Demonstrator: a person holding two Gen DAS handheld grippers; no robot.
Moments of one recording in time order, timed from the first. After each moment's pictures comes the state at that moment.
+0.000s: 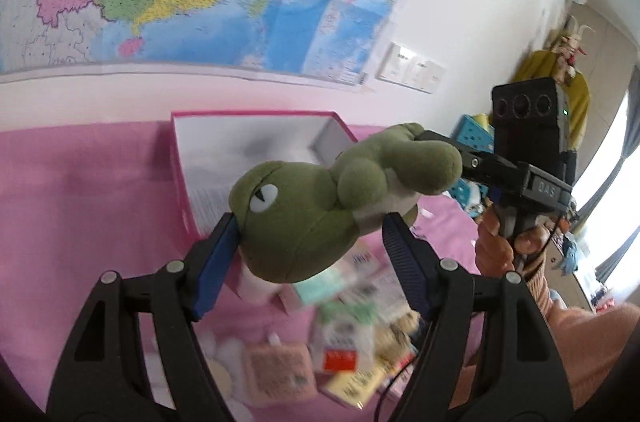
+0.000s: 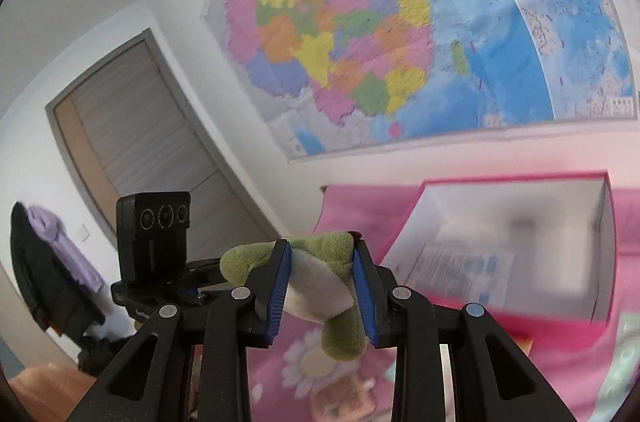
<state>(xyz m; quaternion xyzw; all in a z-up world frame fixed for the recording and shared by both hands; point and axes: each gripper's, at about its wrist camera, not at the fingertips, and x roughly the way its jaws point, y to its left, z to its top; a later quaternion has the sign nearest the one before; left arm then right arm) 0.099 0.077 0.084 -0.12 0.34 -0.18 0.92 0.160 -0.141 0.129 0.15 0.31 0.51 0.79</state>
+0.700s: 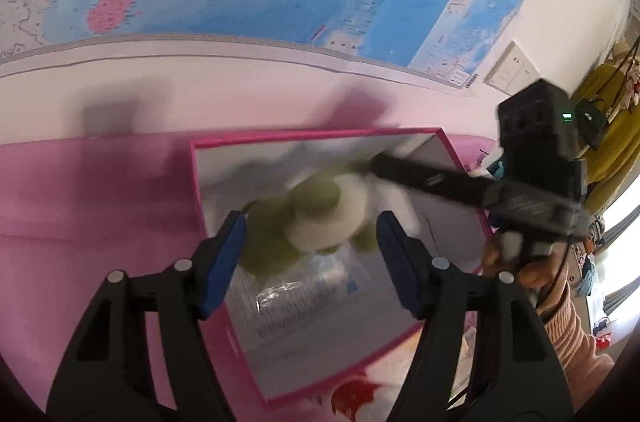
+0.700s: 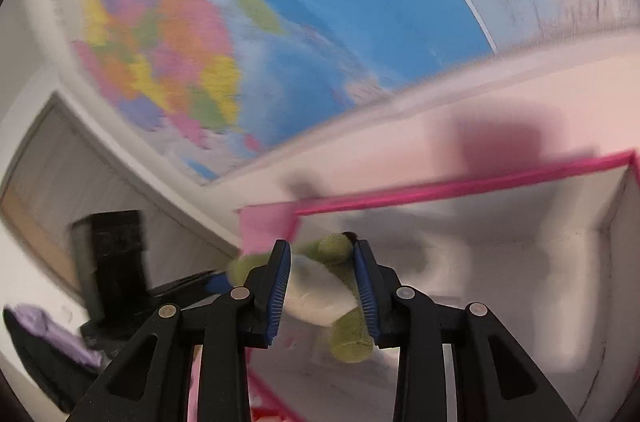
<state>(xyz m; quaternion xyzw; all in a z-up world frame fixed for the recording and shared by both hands) 0.263 0.095 0.026 -0.12 0.42 -0.12 0.89 0.333 -0.107 0.030 0.22 0.44 0.40 0.77</state>
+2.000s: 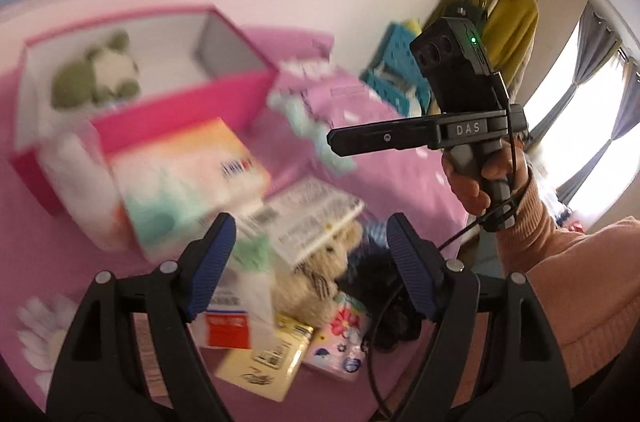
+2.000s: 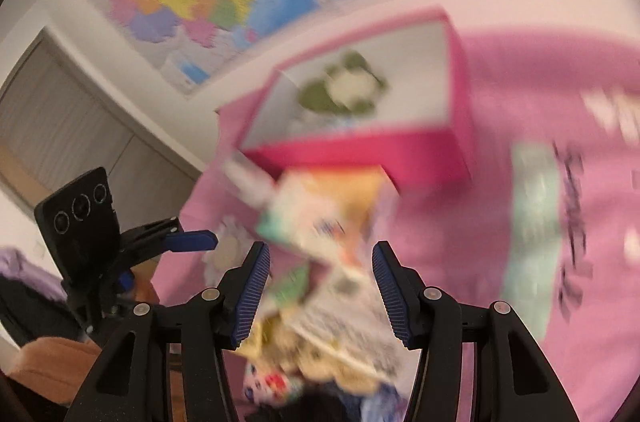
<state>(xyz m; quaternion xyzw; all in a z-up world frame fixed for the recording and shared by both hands) 0.081 -0.038 -0.007 -0.07 0.42 -0.34 0.84 0.149 -0.246 0.031 0.13 0.51 0.37 0.77</state>
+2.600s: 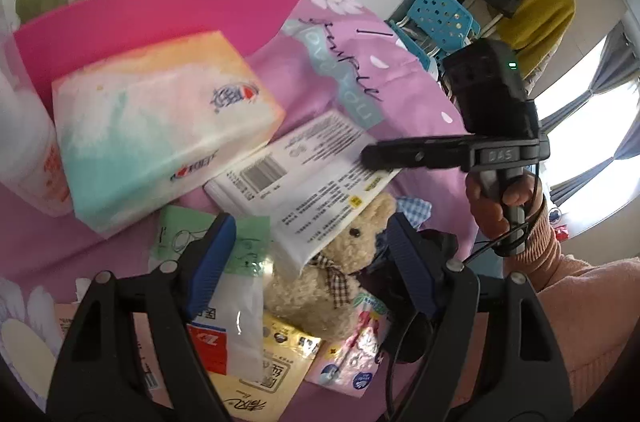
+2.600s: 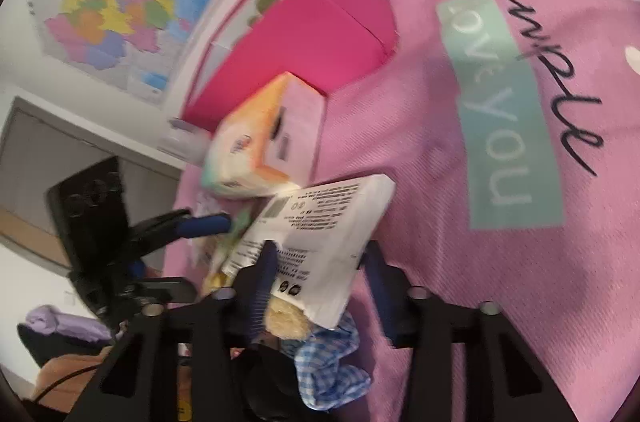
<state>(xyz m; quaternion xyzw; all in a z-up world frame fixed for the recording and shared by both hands) 0.114 -0.057 -0.058 -0.09 0.52 -0.31 0.79 0.132 -0.289 -0.048 0.23 0.56 0.35 0.72</state>
